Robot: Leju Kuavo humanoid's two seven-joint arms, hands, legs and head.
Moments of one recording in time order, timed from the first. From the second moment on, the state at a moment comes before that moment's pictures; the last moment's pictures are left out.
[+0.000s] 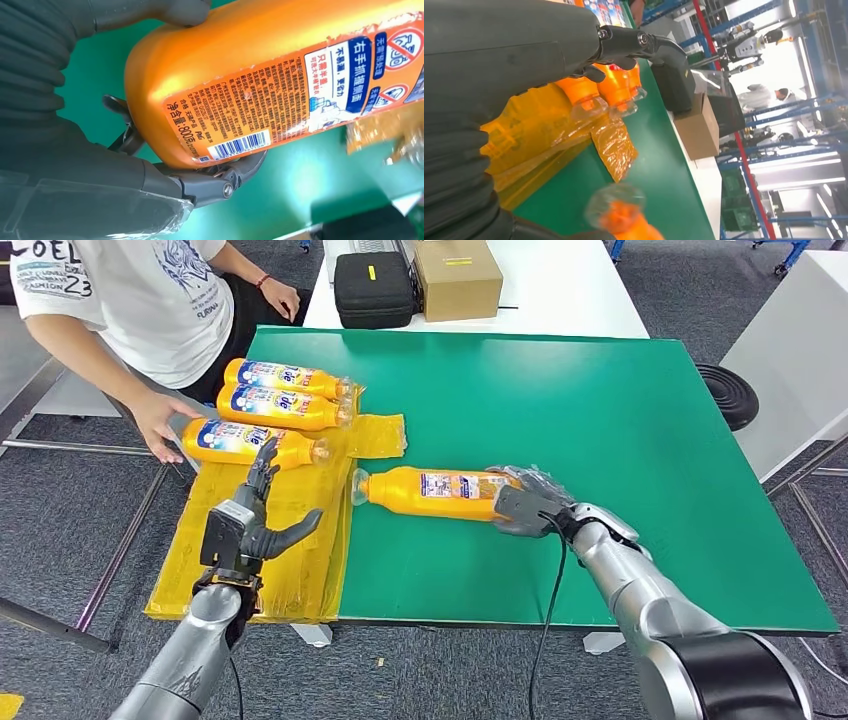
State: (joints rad) left arm -0.36 -0.02 -0.31 -1.03 -0.07 0.11 -0.55; right arm -0.79 -0.06 0.18 -0.36 0.83 0.10 -0.67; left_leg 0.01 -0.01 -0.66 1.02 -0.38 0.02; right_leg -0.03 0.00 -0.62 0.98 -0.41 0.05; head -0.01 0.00
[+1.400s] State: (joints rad) left arm -0.29 -0.10 -0.24 -1.04 0.37 -0.35 -0.33; right arm -0.54 0.04 0.24 -0.76 0.40 0.01 -0.70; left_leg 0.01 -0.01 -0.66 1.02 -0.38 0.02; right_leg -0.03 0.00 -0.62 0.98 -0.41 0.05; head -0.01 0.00
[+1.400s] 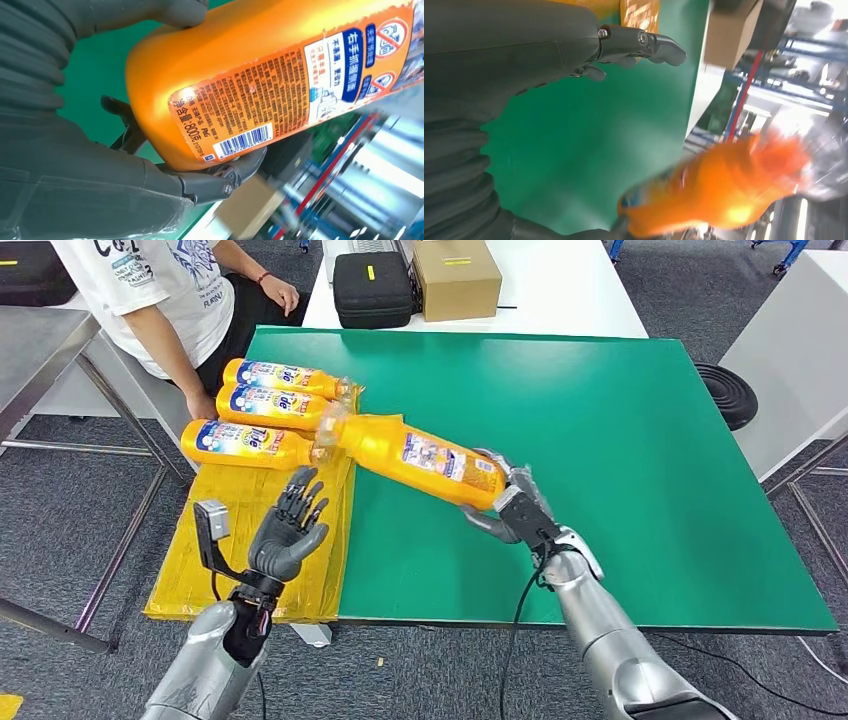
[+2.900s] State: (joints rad) left arm -0.35 -0.20 -0.39 -1.01 0.53 -0.33 -0.34; right arm -0.46 0.17 0.46 -0.76 0.27 0.10 -0.70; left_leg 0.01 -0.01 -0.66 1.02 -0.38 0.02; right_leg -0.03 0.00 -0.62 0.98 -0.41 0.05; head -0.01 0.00
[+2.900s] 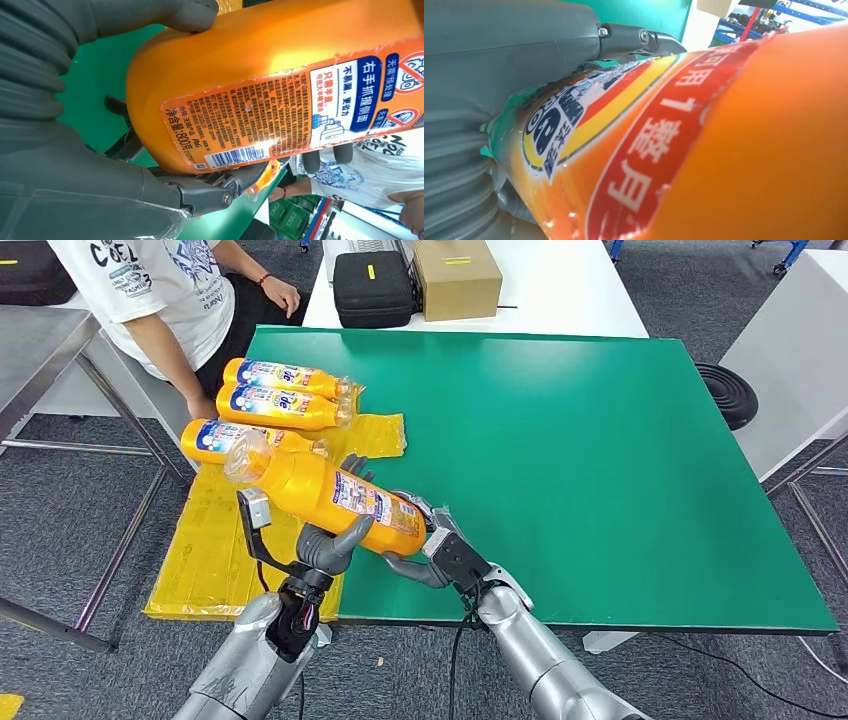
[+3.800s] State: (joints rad) left arm -0.37 -0.19 -0.37 -1.01 0.52 -0.36 -0.47; right arm -0.45 0.16 0.48 -0.73 0.26 0.12 -0.70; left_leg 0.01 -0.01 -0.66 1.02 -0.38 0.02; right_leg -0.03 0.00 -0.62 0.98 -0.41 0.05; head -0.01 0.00
